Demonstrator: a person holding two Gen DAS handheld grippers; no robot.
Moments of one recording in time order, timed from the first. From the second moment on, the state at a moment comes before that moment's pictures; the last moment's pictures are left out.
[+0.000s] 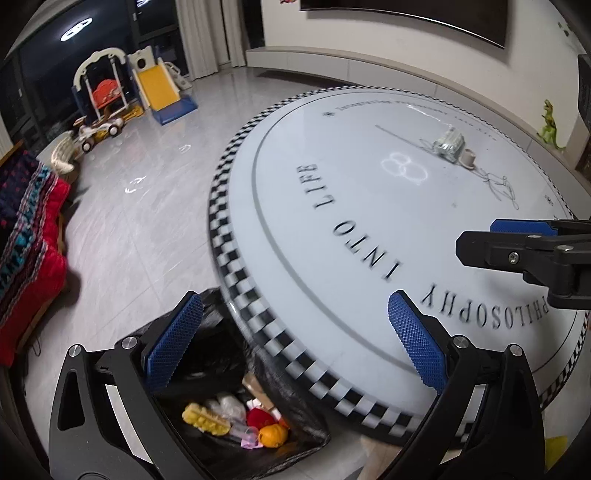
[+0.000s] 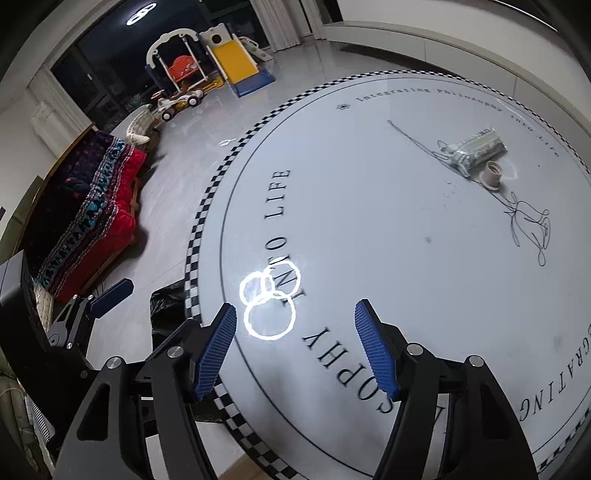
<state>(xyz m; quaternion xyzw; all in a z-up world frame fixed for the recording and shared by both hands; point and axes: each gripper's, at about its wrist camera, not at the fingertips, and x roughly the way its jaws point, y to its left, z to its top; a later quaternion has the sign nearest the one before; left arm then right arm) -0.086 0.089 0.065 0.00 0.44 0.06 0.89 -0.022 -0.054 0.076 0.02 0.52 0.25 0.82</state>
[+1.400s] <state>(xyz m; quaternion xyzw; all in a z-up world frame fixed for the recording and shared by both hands) 0.136 -0.029 0.044 0.03 0.48 -0.07 0.88 0.195 -0.183 0.016 0.04 0.55 0.08 0.83</state>
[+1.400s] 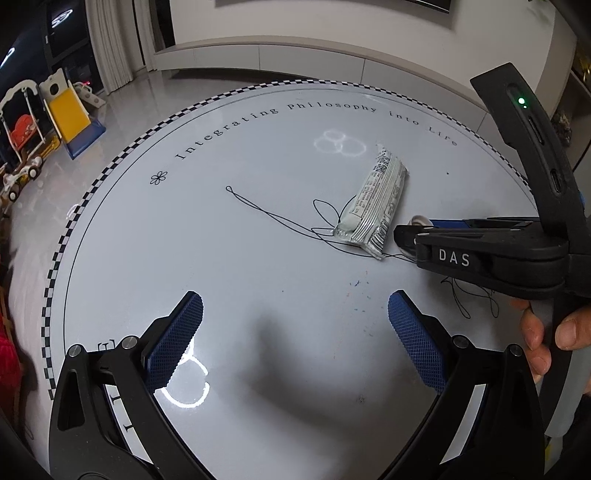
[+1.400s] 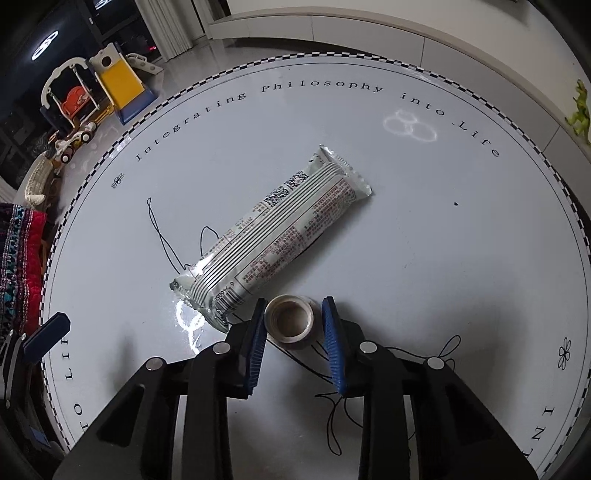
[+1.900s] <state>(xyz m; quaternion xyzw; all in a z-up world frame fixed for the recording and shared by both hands) 0.200 -0.094 0.033 0.08 0.47 -0.11 0.88 0.209 -0.270 0.024 0.10 0.54 0.04 0.84</state>
